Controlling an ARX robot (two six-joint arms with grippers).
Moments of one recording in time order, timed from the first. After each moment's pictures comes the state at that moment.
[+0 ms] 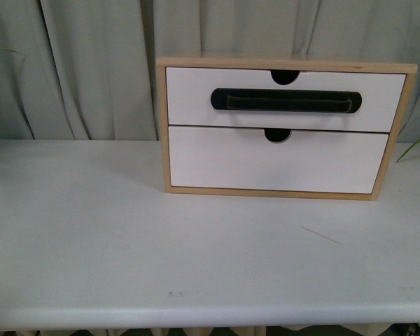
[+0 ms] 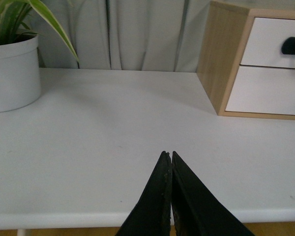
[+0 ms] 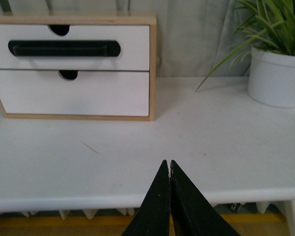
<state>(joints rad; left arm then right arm) 0.00 0.41 0.07 0.34 0.00 -0.01 0.00 0.16 0.10 0.05 0.00 -0.01</state>
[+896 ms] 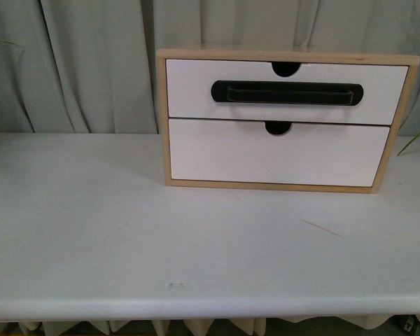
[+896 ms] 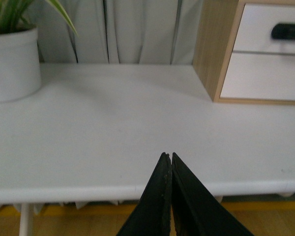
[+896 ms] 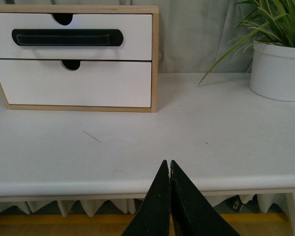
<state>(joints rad) 0.00 0.01 0.01 0.01 0.00 -0.01 0.00 0.00 0.01 0.00 0.00 -0.01</state>
